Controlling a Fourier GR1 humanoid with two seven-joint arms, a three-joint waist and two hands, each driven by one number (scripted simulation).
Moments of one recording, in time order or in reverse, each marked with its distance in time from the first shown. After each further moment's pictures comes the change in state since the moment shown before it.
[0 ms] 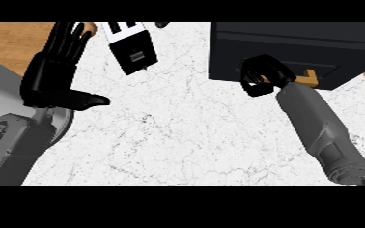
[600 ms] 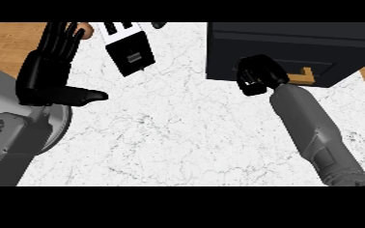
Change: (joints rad) left arm -0.006 0.018 0.004 0.014 -0.012 0.042 -0.011; right arm 0.029 0.031 0.050 -0.075 0.054 -0.091 0.121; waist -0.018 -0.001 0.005
